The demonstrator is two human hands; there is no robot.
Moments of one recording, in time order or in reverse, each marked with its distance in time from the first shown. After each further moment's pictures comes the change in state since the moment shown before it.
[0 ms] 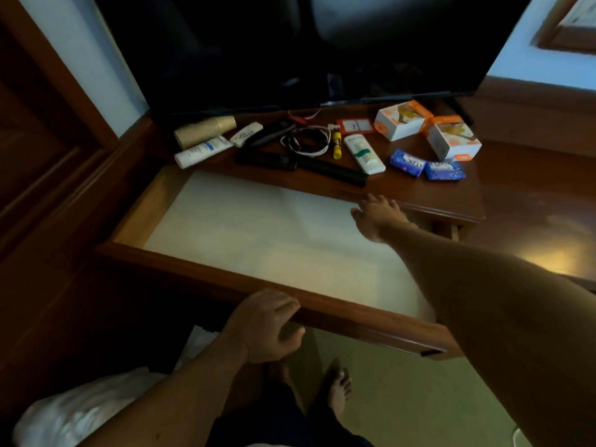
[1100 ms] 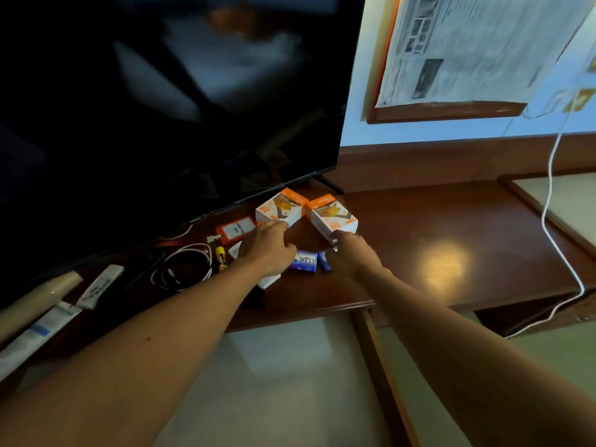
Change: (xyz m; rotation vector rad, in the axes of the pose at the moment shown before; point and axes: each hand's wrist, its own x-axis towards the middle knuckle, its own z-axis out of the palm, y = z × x) left_hand 0.445 0.045 -0.115 -0.084 -0.041 -0.131; right_hand 0.044 0.138 -0.133 0.413 0.268 0.413
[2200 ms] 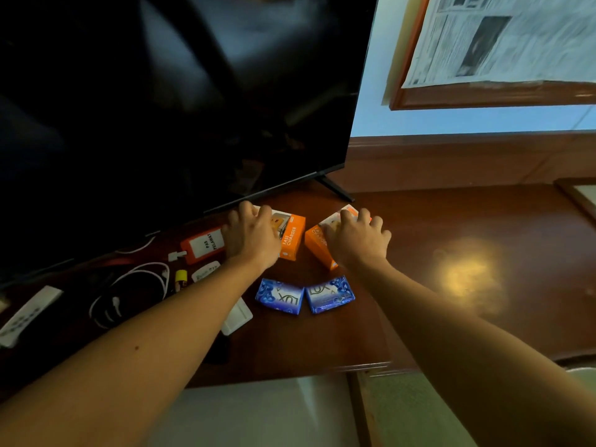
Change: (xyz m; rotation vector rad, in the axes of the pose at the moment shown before) left_hand 0.141 0.000 0.056 0.241 0.255 -0.181; right_hand 0.168 0.053 0.009 -0.248 0.204 0.008
